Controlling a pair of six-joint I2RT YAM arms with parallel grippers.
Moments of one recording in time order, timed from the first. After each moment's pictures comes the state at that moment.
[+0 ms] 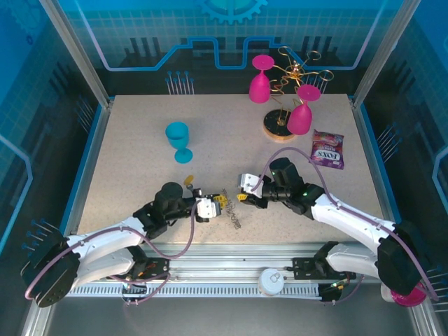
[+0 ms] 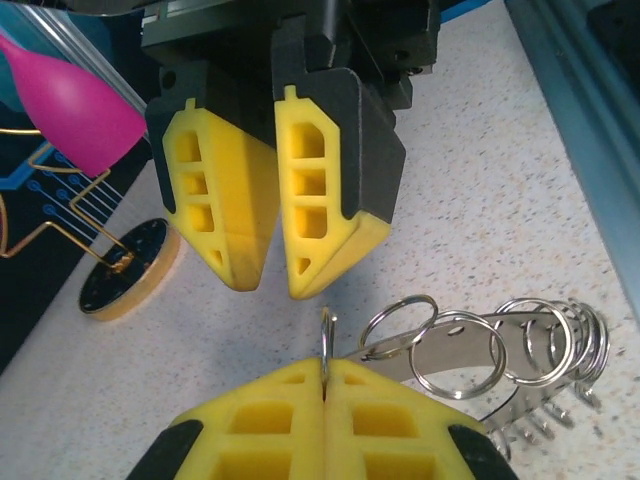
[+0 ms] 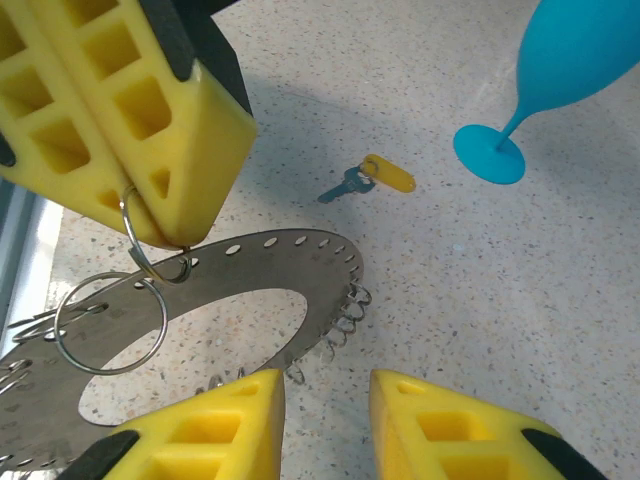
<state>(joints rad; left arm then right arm) -0.74 1.02 0.33 0.41 0.39 0.68 0.66 1.15 0.65 -0.12 -0.45 -0.59</state>
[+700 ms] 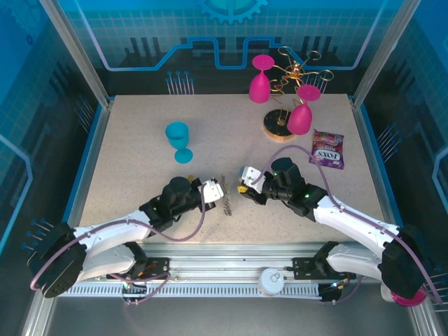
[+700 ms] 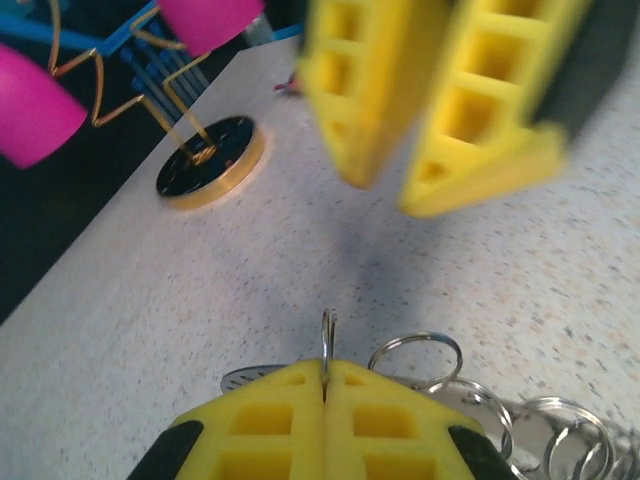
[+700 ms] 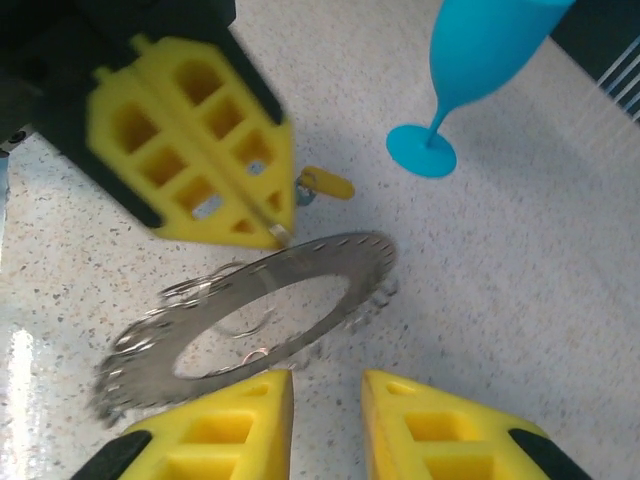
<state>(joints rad) -0.76 1.12 0.44 0.34 0.09 0.43 0.69 1.12 0.66 -0.09 -0.32 -0.43</state>
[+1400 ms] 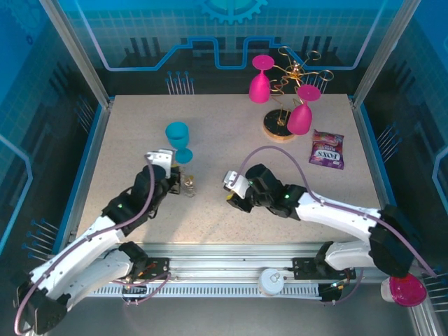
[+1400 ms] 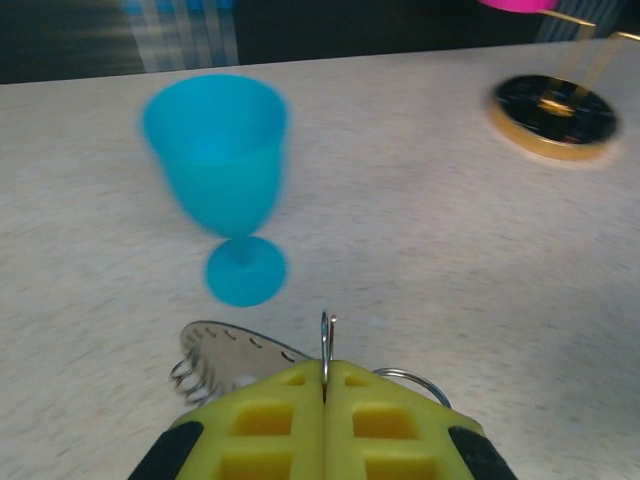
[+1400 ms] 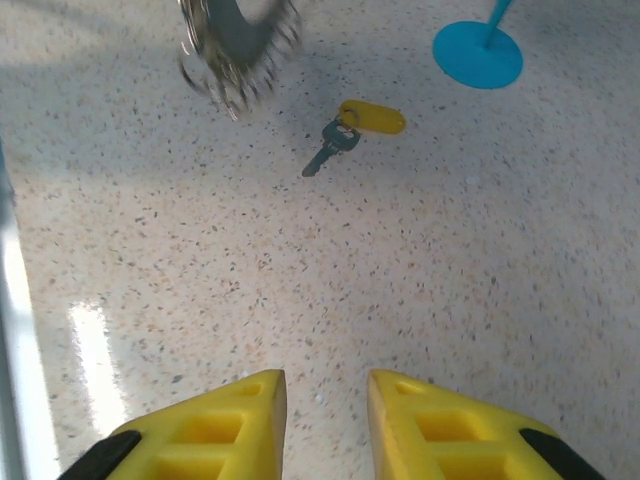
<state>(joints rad) -0.57 0.76 0.66 -0.39 -0.39 -0.27 0.88 1.31 0.78 -0.18 -0.12 -0.23</state>
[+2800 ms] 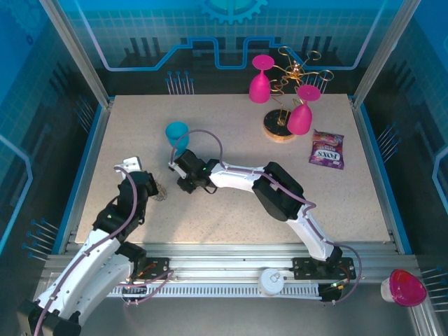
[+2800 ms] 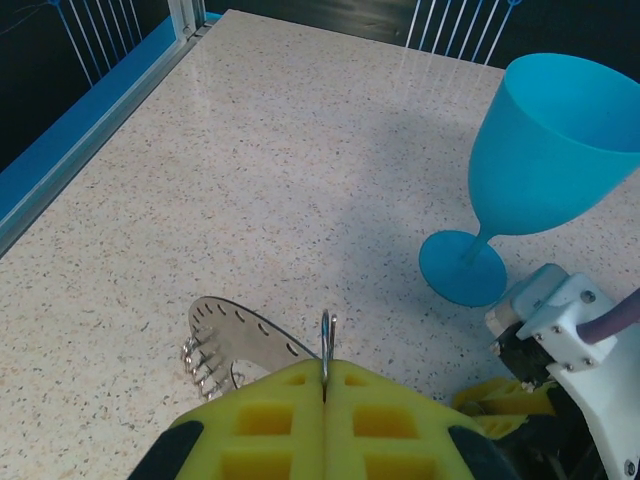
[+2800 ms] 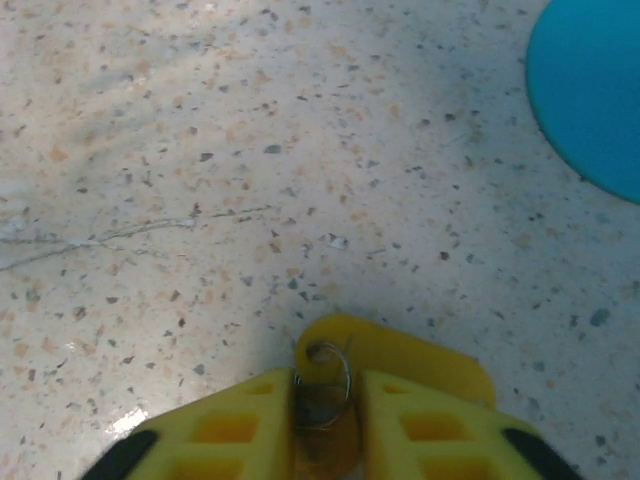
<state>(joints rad) -0.34 0.63 0.53 -0.45 -0.54 -0.43 0.96 2.32 1.75 -0.37 0.03 0.05</state>
